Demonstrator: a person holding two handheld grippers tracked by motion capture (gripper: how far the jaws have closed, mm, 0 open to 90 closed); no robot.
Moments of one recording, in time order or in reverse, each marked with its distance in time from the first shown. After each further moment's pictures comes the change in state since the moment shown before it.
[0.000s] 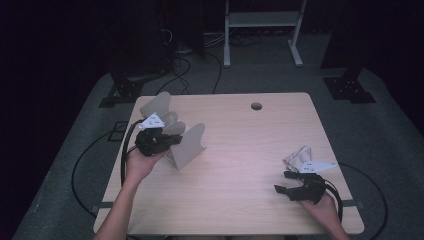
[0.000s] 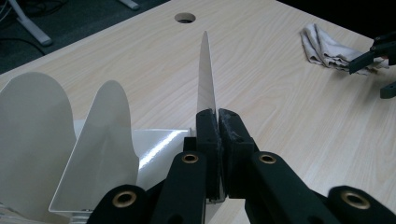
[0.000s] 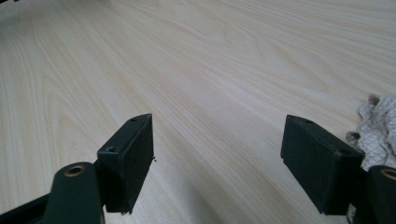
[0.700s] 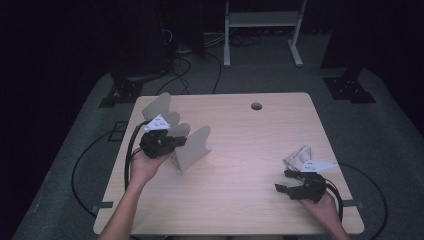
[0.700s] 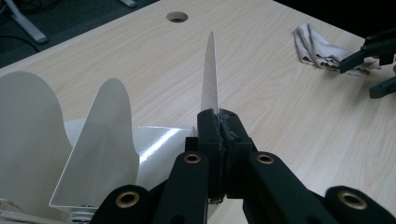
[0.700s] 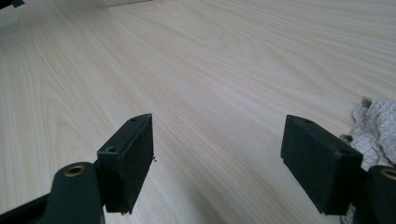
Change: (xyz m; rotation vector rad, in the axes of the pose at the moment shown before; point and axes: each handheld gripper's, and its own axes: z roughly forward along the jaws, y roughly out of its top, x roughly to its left) left arm -0.018 0.005 0.006 0.006 -0.005 -0.008; right arm -0.002 0.001 -0.001 -0.008 0.000 0.010
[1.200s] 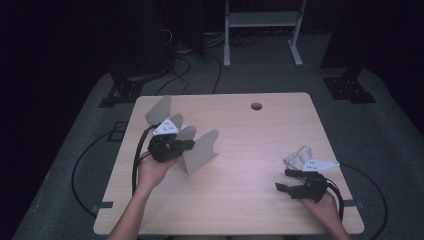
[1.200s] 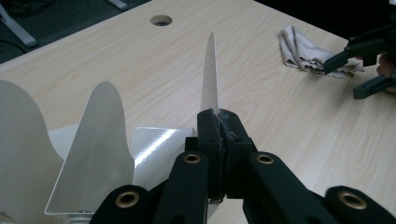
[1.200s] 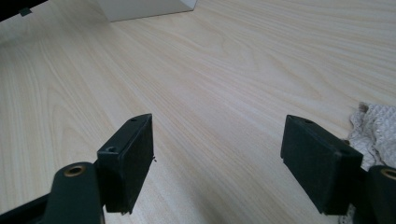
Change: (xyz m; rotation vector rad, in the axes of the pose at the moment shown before) left arm -0.023 0.004 0.009 -0.006 -0.018 0.012; right arm -0.001 0.001 -0.003 -0.020 0.011 0.006
